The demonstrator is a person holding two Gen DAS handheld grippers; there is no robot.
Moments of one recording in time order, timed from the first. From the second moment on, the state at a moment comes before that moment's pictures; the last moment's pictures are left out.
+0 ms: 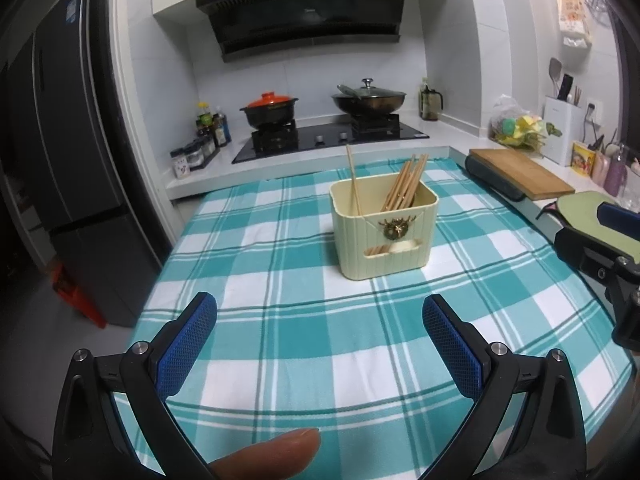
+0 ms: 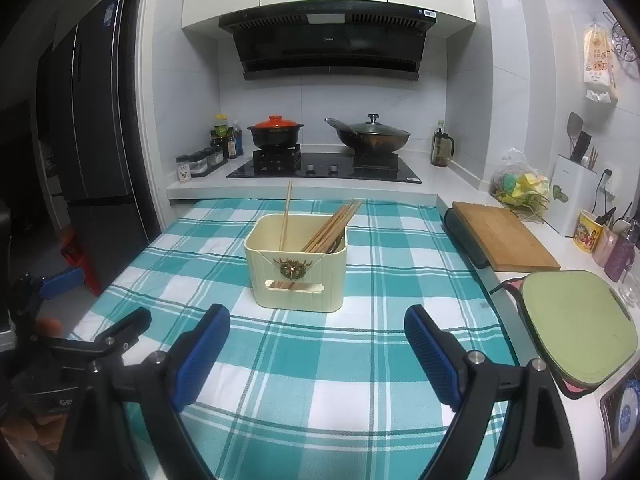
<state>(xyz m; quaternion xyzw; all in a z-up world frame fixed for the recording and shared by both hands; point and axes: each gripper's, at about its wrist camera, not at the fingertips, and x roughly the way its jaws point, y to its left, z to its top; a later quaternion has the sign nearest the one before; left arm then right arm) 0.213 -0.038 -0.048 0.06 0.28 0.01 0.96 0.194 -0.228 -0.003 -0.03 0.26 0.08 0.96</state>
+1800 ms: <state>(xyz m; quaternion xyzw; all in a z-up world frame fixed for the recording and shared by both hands) 0.165 -0.037 -0.016 0.03 0.29 0.01 0.96 0.126 -0.213 0.016 -0.03 0.27 0.08 0.96</state>
